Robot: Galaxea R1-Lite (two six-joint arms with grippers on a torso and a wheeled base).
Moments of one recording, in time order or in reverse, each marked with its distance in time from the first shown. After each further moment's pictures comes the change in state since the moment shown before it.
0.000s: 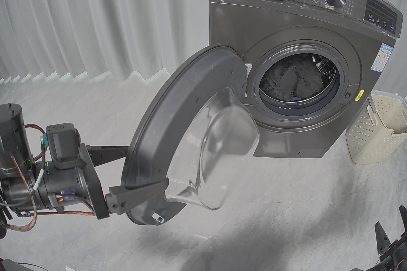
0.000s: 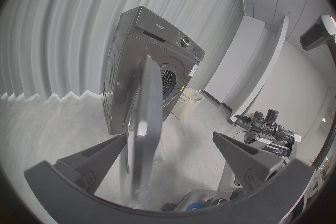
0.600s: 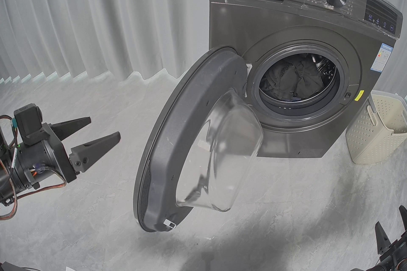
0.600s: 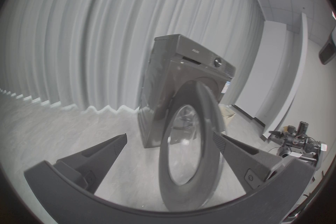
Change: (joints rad) left arm 0.217 -0.084 0.035 -0.088 0.056 -0.002; right arm 0.000 0.000 0.000 0.000 0.000 0.000
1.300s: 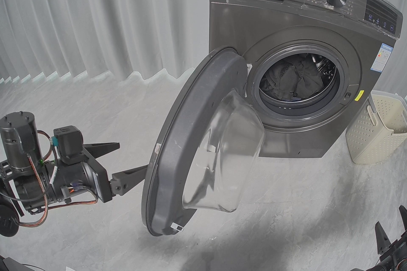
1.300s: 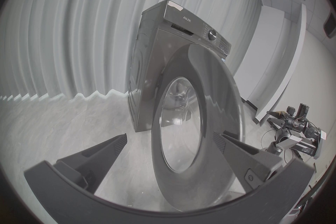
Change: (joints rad) left arm -0.105 0.166 0.032 -0.020 0.062 0.058; right arm 0.000 0.000 0.000 0.000 0.000 0.000
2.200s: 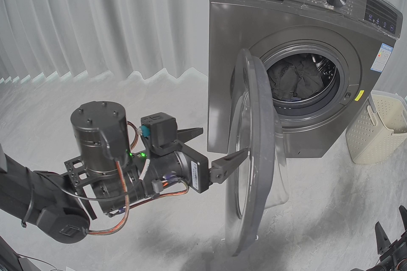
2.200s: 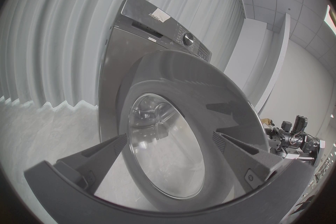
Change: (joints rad) left arm -0.343 0.365 -0.228 -0.292 0.161 -0.091; right arm 0.000 0.000 0.000 0.000 0.001 0.000
